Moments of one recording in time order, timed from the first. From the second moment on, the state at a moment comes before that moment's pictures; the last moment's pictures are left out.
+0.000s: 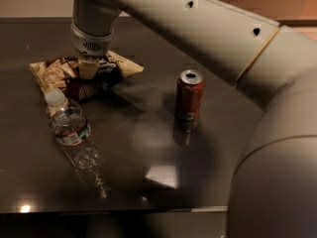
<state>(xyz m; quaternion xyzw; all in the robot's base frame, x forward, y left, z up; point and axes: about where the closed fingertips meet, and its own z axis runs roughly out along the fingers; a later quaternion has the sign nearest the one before) 0.596 0.177 0.909 -0.75 0.62 0.04 0.22</state>
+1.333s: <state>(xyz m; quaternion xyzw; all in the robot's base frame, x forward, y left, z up) 0.523 0.175 0.907 -0.74 0.64 0.06 0.19</state>
